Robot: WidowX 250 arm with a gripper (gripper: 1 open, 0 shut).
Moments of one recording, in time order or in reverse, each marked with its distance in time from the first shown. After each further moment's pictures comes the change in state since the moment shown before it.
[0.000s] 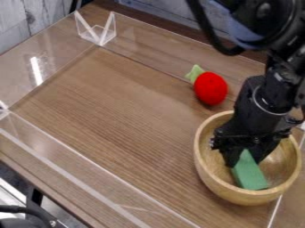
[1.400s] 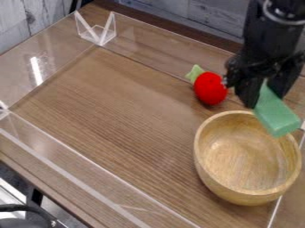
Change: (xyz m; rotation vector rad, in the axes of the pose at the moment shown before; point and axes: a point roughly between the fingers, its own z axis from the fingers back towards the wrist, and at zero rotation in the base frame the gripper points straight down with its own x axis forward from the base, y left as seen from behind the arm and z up) arm 0.034 -0.005 0.086 -0.114 0.014 0.176
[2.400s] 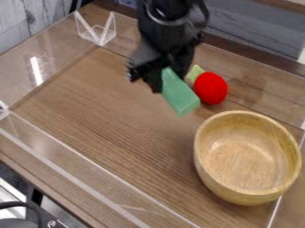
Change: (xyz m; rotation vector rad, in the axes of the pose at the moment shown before) arm 0.067 0.073 -0.014 -0.026 -0.199 0.201
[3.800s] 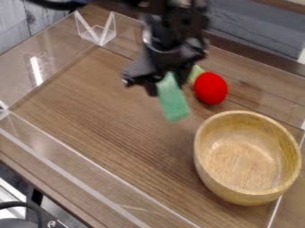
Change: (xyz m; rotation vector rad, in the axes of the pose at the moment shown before) arm 0.027 0.009 -0.011 -0.144 -0.129 -0.216
